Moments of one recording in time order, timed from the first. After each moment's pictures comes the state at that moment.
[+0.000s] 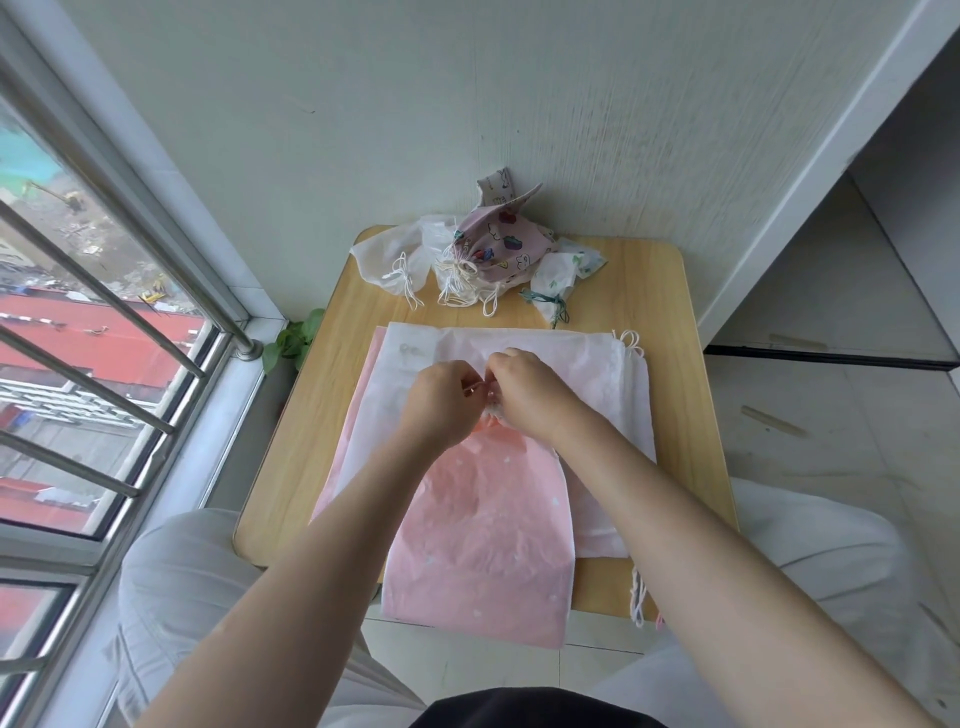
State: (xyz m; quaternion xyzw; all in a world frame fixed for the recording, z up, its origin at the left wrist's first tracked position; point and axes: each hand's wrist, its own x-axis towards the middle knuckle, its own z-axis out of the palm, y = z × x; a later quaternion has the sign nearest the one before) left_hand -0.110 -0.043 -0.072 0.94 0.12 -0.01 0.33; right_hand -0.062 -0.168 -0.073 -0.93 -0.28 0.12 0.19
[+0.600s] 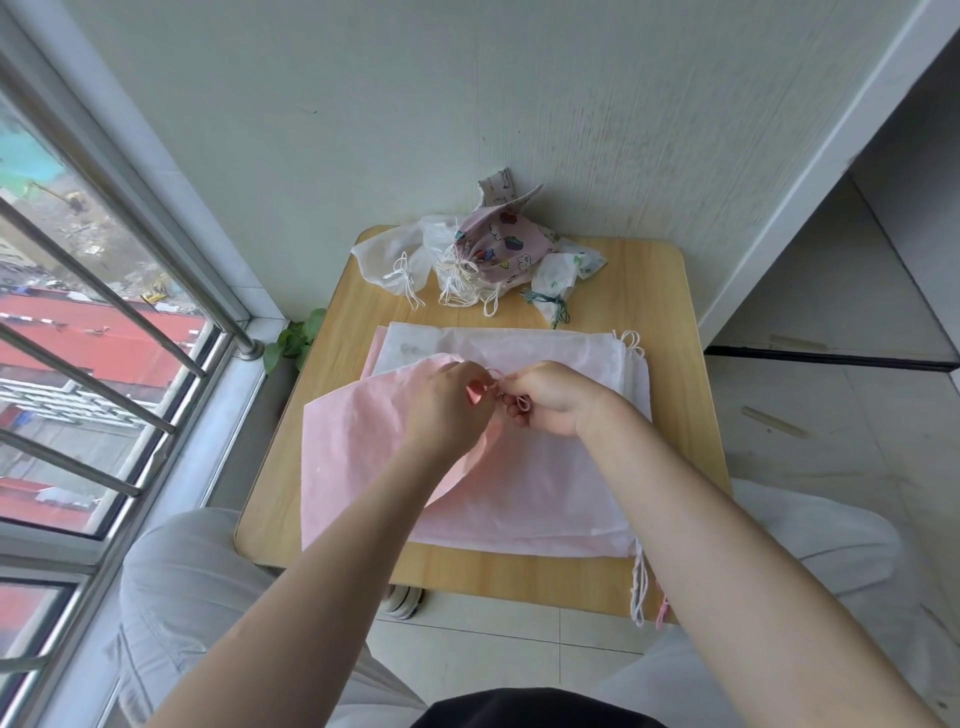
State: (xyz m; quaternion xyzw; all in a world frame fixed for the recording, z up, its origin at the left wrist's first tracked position) left_hand -0.116 -0.047 -0.088 0.95 0.08 0.09 0.29; right_hand -0.054 -0.182 -0.074 -0.66 0.06 0.42 0.62
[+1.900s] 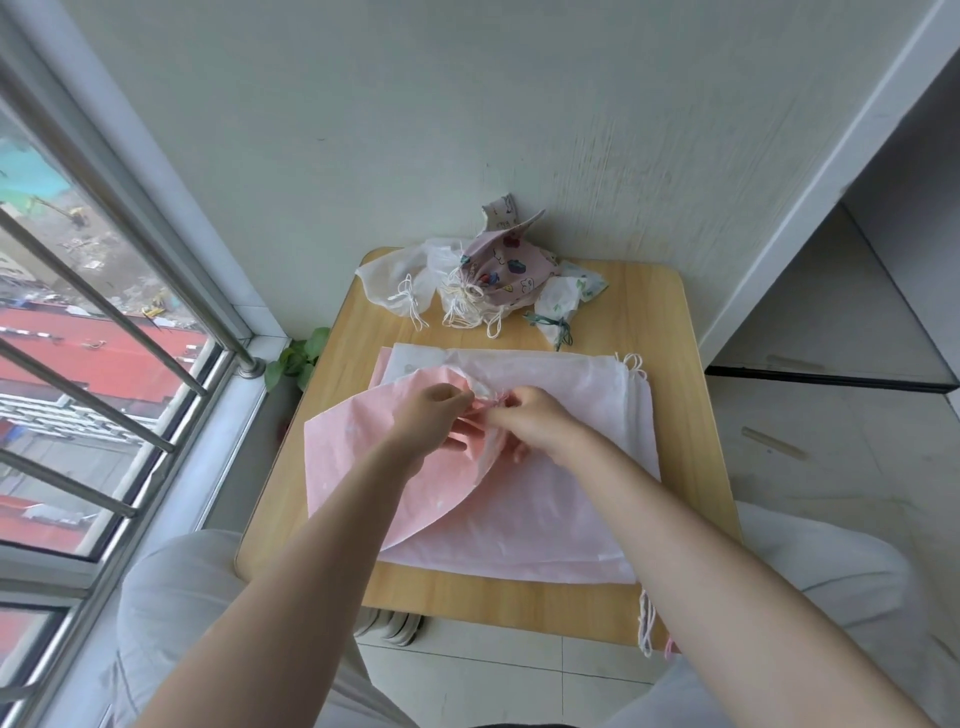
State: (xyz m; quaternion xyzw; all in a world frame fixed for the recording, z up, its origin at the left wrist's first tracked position) left_hand -0.105 -0.019 -0.072 0.74 0.22 -0.13 0.62; right_hand -0.057 -0.167 -0.092 -0.78 -0.01 0.34 0.53
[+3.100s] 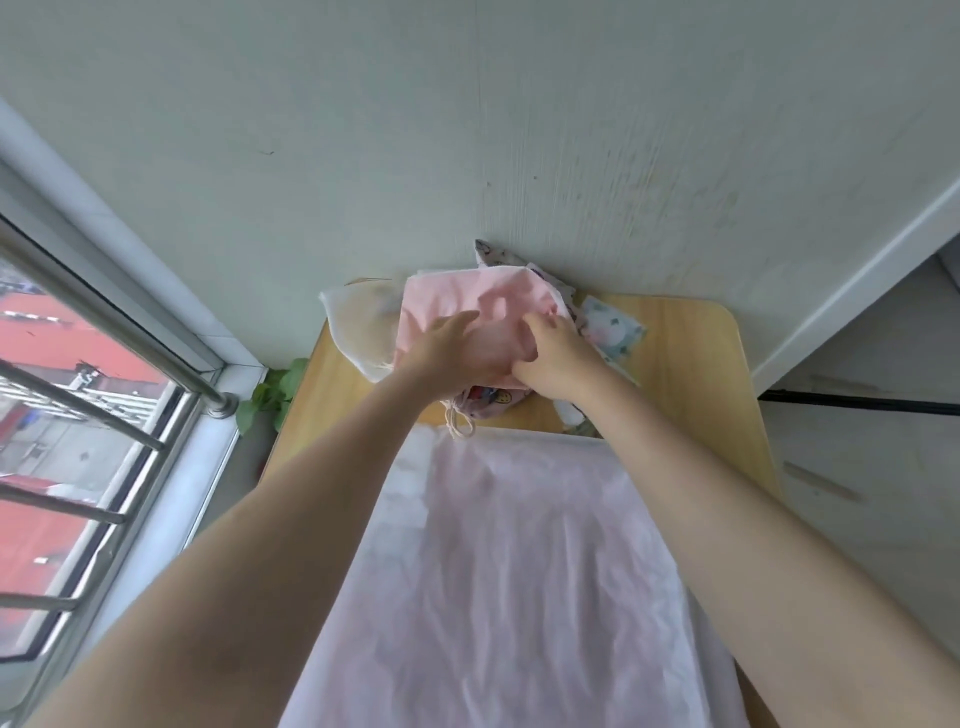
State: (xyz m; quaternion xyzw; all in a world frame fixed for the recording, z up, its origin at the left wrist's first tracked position) left_hand 0.104 0.019 -0.089 0.95 0.08 -0.12 0.29; right_hand 0.145 -0.148 -0.100 -0.95 -0.16 0.17 0.20
